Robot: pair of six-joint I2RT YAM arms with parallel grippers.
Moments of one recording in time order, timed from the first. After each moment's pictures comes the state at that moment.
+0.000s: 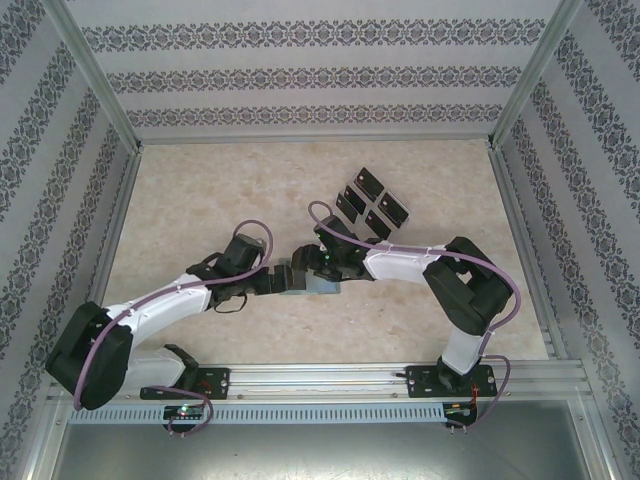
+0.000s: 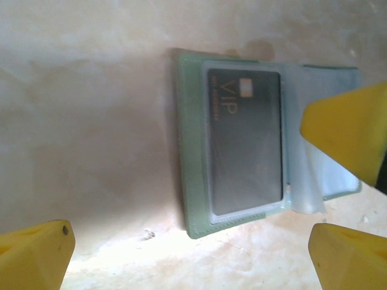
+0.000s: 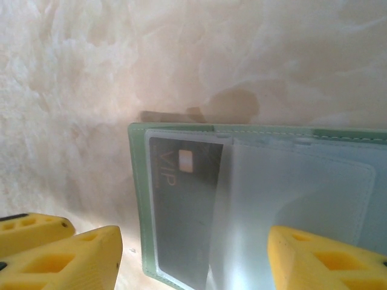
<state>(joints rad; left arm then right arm) -0.56 1.25 0.59 -0.29 0.13 -0.67 0.76 1.78 0.96 -0.07 -0.26 0.99</state>
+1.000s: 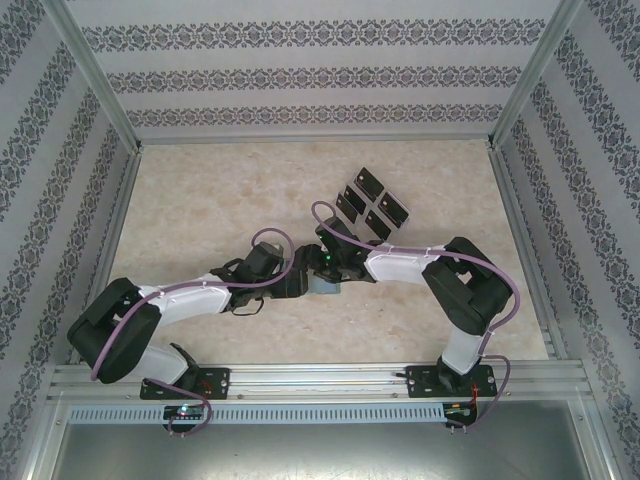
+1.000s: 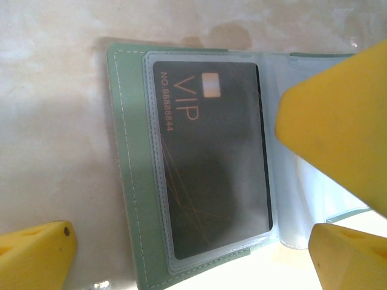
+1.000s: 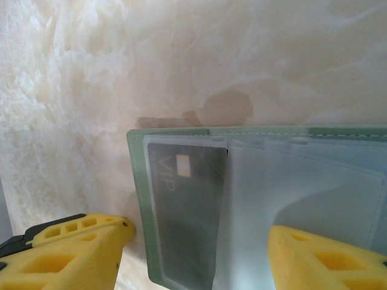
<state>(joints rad) -0.67 1.42 0.59 -0.11 0.03 -0.72 0.76 1.78 0.93 -0.02 -0.26 1.05</state>
